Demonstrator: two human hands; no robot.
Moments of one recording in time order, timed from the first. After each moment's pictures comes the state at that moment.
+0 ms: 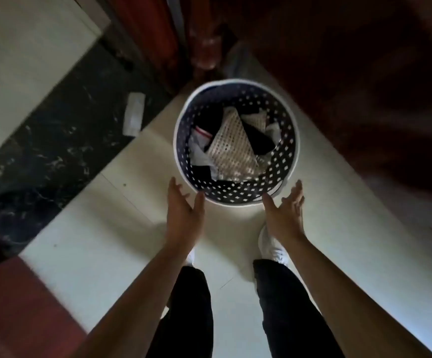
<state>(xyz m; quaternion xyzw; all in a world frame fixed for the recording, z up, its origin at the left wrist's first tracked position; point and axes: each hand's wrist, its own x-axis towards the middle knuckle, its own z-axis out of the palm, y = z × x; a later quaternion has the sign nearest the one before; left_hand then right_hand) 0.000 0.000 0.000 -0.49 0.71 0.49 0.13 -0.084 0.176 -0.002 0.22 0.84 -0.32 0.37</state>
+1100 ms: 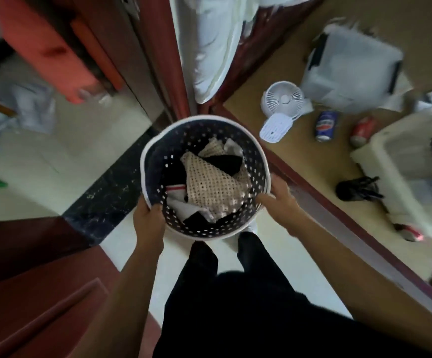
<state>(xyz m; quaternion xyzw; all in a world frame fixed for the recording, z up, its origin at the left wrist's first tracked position) 0.096 -0.054 0.506 -0.56 0.58 0.59 -0.01 -0.035 0.192 0.544 0.06 0.81 -0.45 0.37</state>
